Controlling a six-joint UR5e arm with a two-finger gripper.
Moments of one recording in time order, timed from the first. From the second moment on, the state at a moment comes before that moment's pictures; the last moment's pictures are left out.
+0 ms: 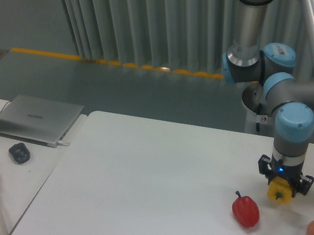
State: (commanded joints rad) arm 2.44 -1.80 -1.72 -1.26 1.66 0.72
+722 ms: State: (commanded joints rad) arm 2.94 -1.71 -1.64 -1.32 1.66 1.50
